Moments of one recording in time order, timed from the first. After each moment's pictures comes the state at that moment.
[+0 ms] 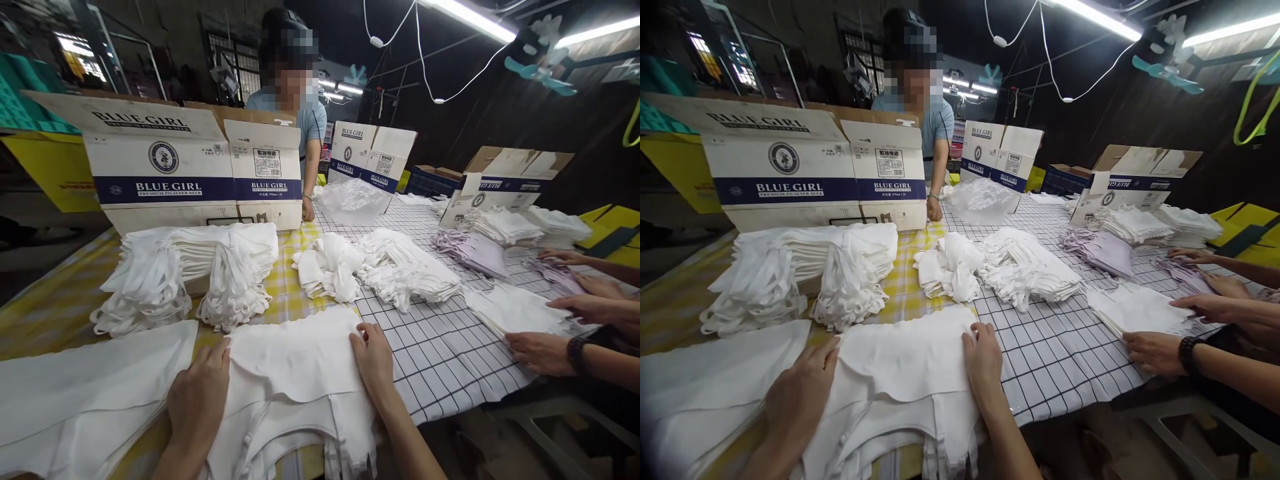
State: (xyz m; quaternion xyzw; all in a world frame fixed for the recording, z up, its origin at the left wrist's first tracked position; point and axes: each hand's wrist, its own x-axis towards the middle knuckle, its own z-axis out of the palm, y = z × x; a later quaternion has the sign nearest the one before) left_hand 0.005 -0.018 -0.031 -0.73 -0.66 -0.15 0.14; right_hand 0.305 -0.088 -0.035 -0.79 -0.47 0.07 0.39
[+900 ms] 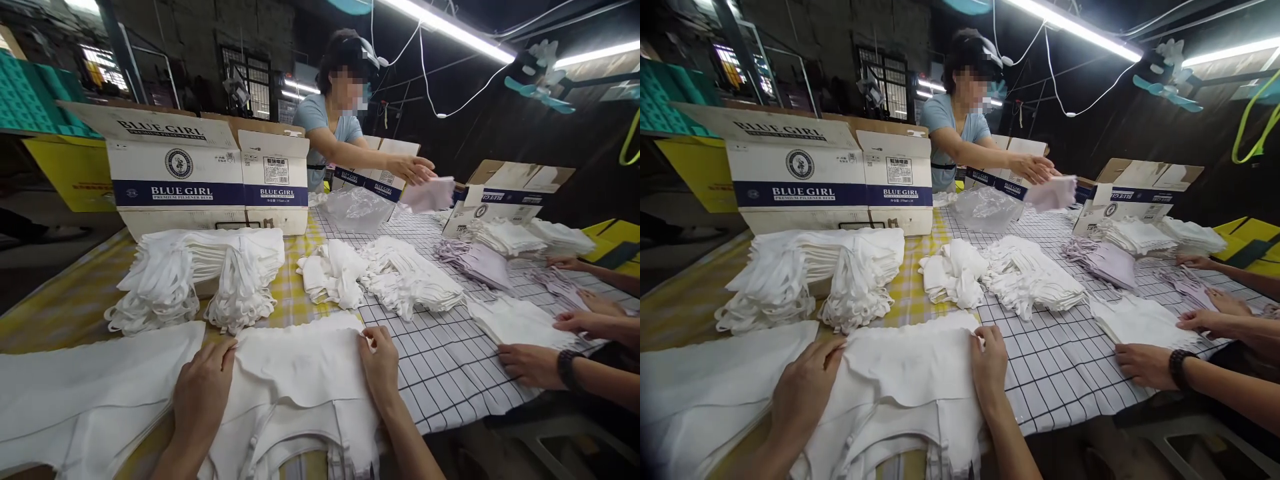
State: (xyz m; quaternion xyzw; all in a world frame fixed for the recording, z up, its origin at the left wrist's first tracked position) left_hand -0.003 -0.011 -0.028 -0.74 -0.62 -0.26 0.05; right_hand 0.307 -0.085 -0.035 -0.73 -0.50 0.02 0.46
